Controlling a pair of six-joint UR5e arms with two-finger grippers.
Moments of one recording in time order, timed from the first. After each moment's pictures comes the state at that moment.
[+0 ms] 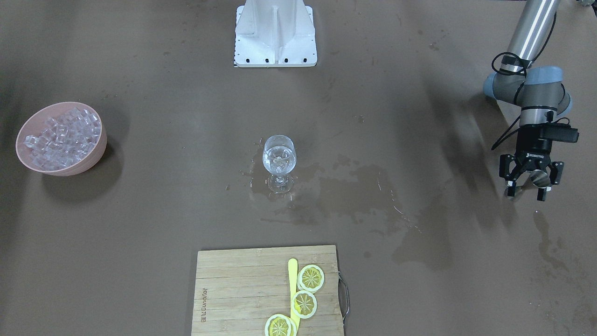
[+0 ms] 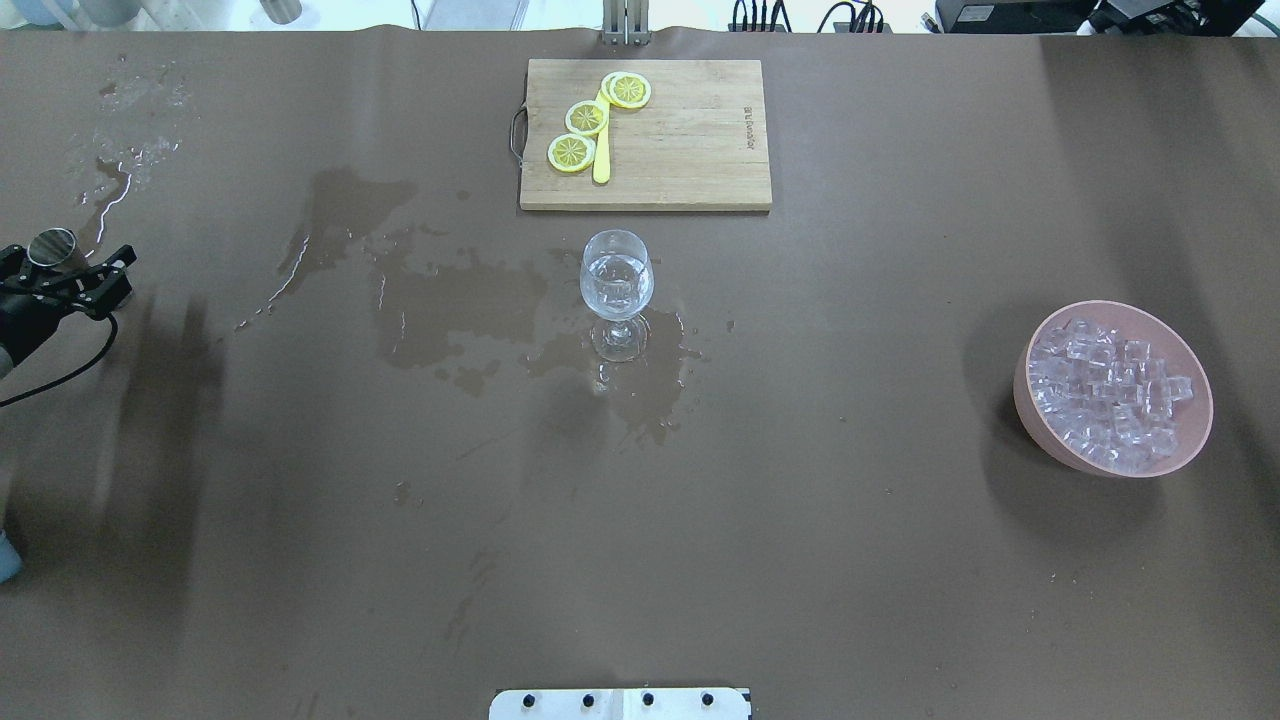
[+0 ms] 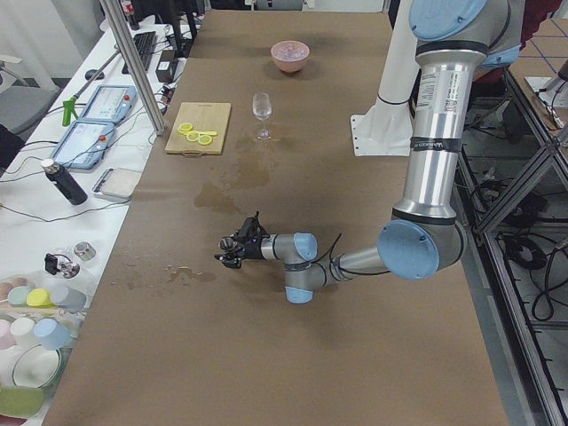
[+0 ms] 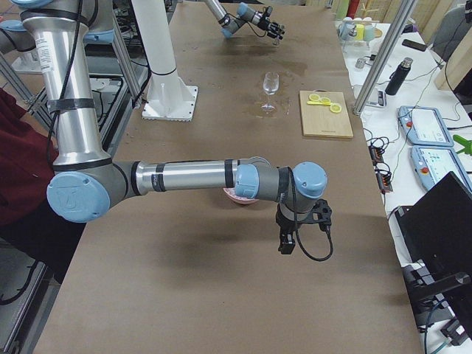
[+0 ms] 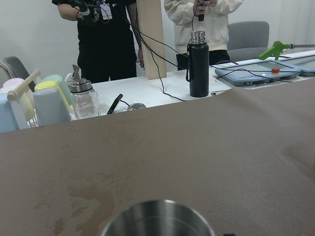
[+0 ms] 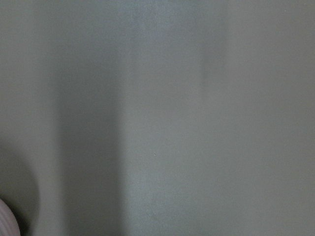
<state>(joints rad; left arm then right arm) -0.76 -1.66 -1.01 -3.44 -1.18 -0.75 1.56 -1.43 1.54 -1.75 2.32 -0.09</state>
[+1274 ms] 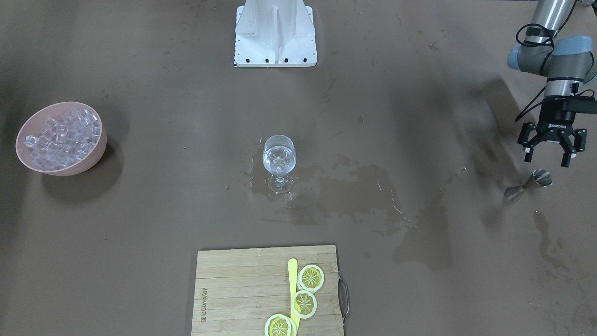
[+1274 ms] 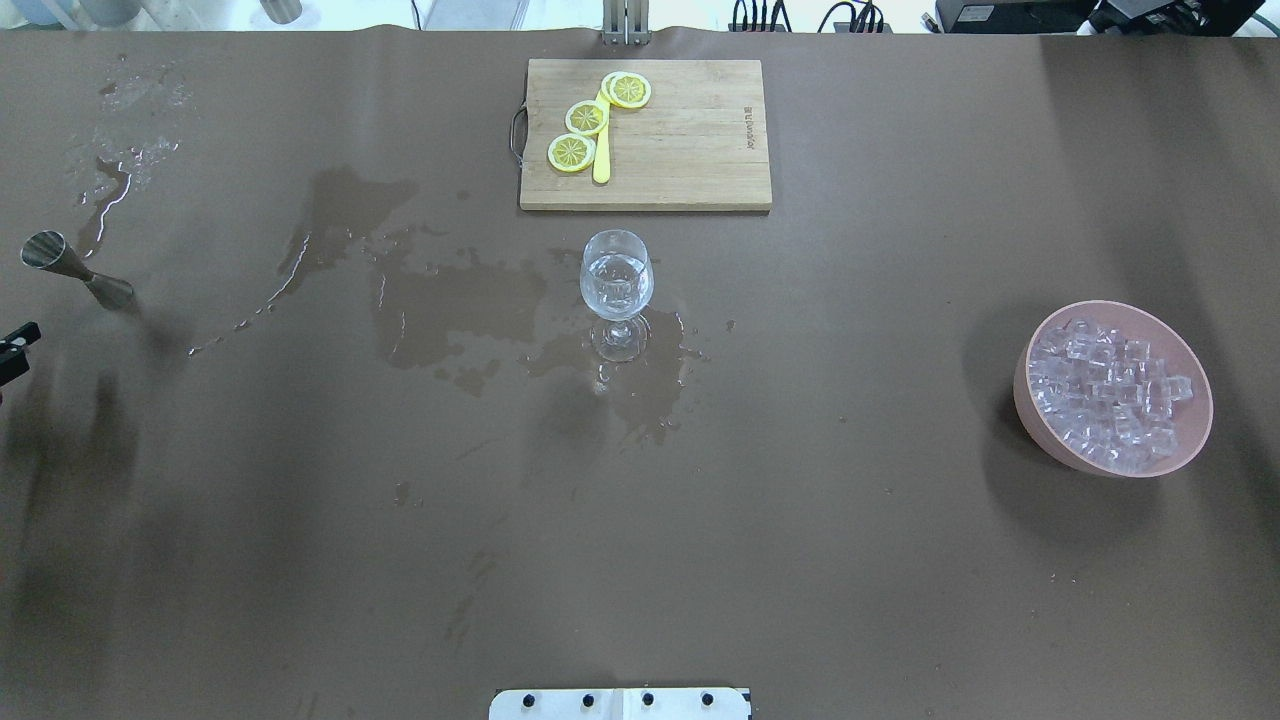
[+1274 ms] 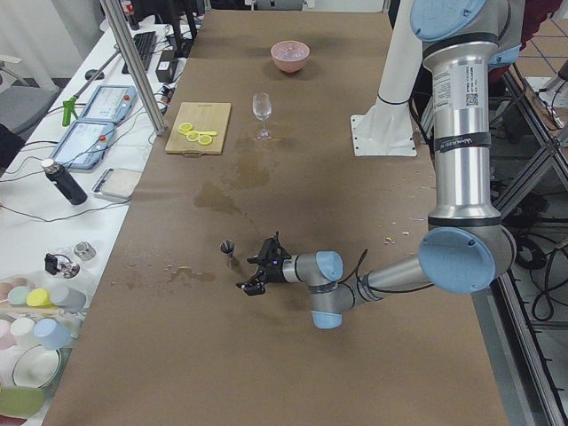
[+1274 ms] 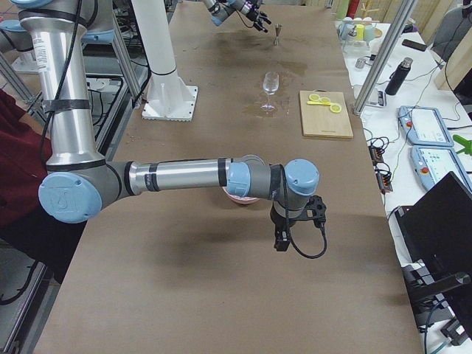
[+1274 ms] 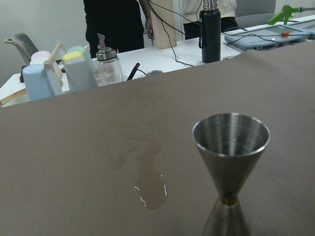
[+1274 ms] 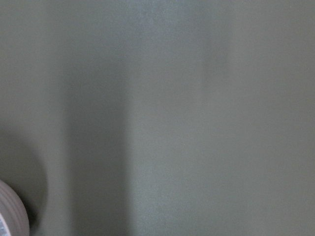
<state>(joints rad) -0.76 -1.40 -1.16 -3.43 -1.30 -0.75 1.57 -1.47 1.59 -1.75 2.33 -0.10</state>
